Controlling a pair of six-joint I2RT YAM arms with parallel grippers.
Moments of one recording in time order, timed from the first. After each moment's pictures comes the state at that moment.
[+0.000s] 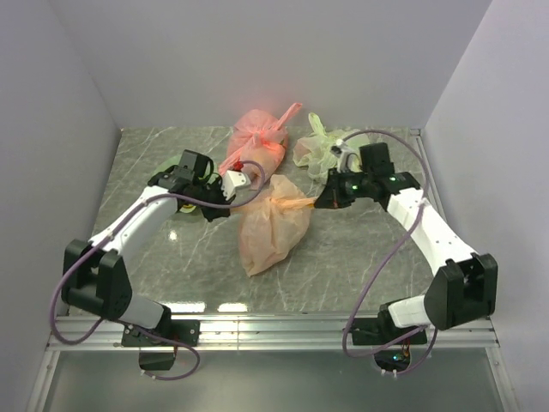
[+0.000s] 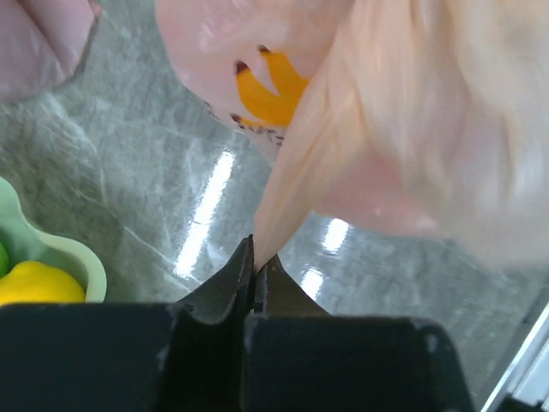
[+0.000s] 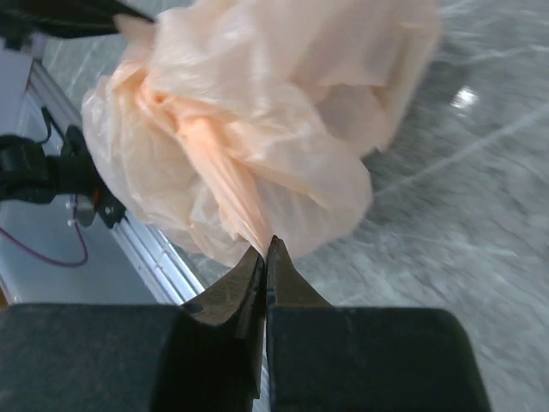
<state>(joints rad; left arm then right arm) -0.35 1.48 1.15 -0.70 0.46 0.67 0.29 1.40 1.16 -0.61 -0.65 0.12</state>
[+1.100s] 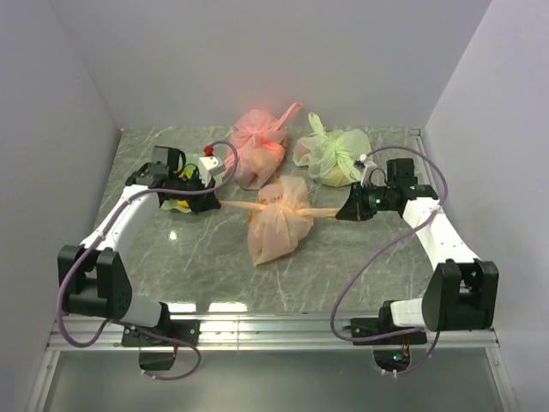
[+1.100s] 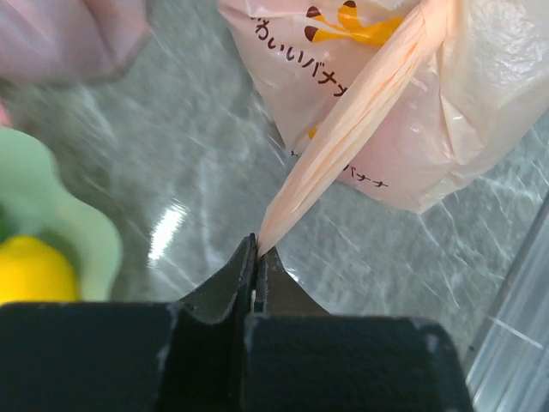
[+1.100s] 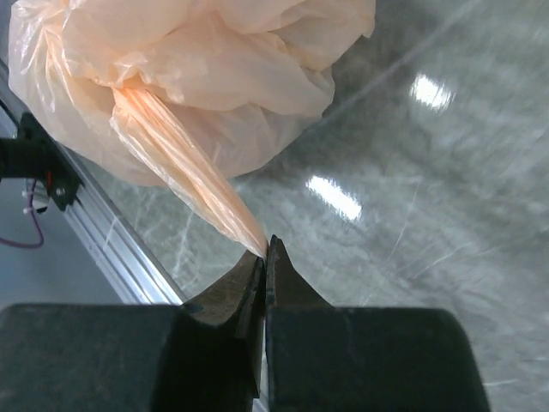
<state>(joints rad) -0.13 1.42 1.15 -0.66 0.72 0.58 0.01 1.32 1.01 -0.68 -0.77 -0.14</state>
